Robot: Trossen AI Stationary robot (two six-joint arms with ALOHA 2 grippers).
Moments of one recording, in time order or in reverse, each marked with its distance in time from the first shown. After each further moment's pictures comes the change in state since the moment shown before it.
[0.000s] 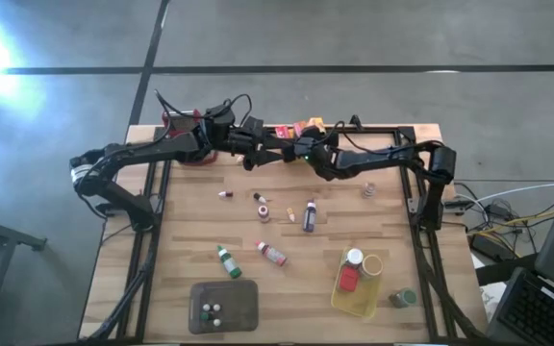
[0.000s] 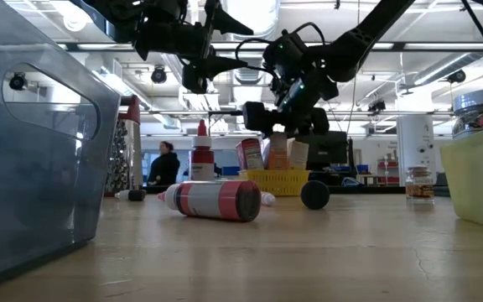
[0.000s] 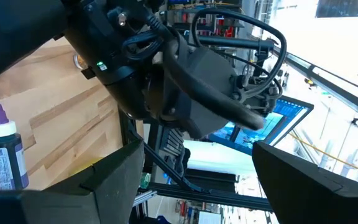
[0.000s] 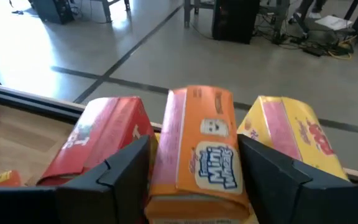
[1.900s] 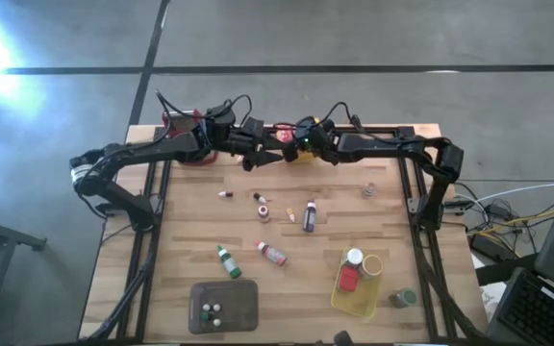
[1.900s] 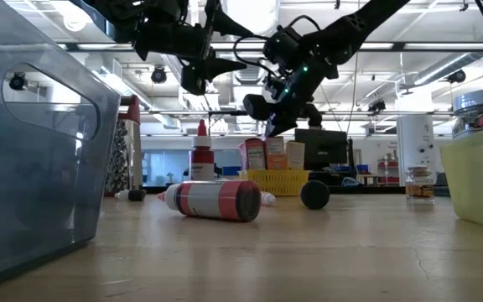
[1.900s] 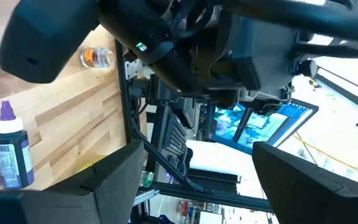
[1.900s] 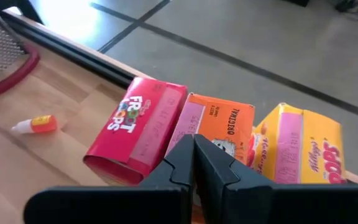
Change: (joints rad) left arm 0.000 0.000 0.000 -0.021 0.000 0.000; right arm -0.083 -0.044 0.137 -0.328 -0.333 -0.078
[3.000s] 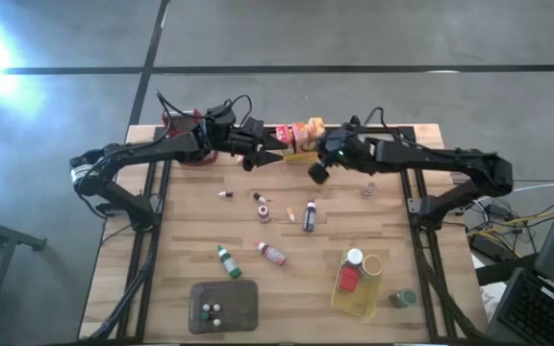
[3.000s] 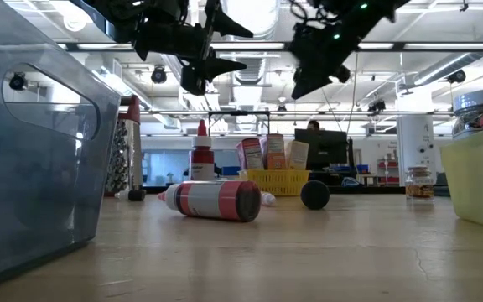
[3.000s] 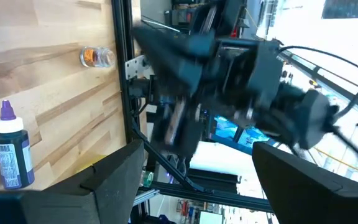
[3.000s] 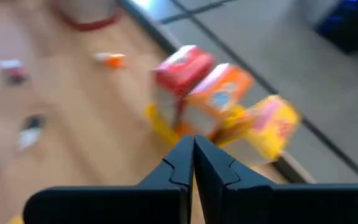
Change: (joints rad) left arm 0.000 0.000 0.000 -0.001 0.000 0.000; right arm 0.143 -0.417 -0.143 -0.273 -0.098 -0.260
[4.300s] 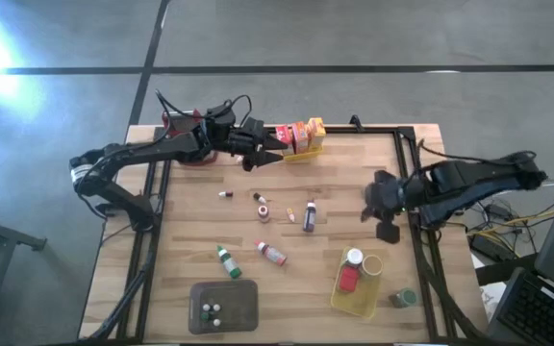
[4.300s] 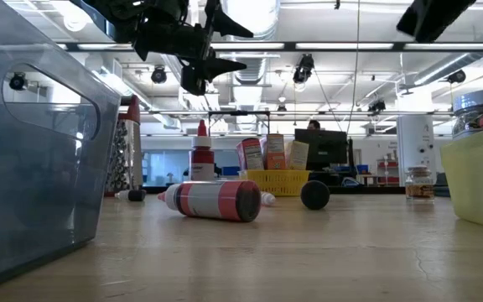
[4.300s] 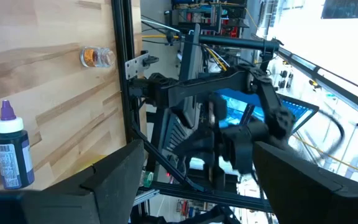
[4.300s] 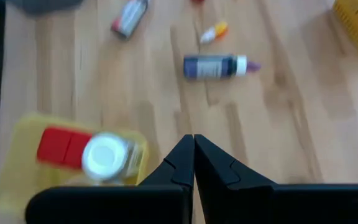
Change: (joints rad) left arm 0.000 0.000 0.000 0.000 0.000 0.000; right arm 0.486 -0.400 -0.009 -0.676 -0.301 0.221
